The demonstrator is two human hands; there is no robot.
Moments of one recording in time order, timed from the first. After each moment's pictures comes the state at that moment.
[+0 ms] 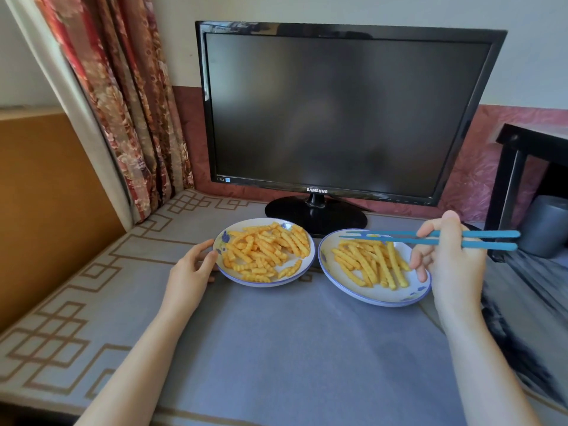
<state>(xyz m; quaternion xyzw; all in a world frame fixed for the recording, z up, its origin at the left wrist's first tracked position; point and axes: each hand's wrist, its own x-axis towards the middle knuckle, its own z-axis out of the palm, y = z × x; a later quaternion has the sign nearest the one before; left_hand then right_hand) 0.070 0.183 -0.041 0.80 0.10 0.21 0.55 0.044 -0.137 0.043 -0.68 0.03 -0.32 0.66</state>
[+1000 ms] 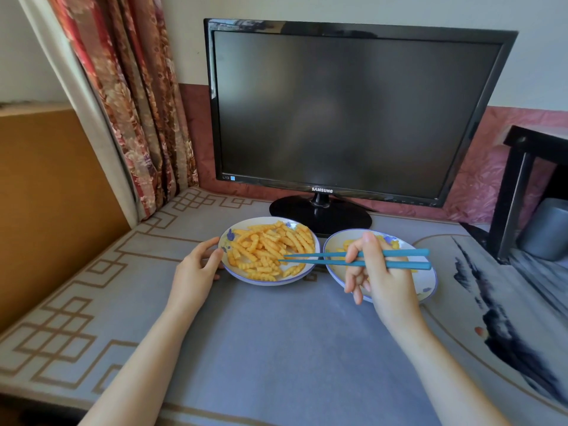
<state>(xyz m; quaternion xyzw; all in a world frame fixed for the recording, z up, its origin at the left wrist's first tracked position) 0.072 0.185 -0.043 0.80 0.10 0.21 0.55 0.036 -0.079 0.015 -0.72 -0.15 -0.17 0.66</state>
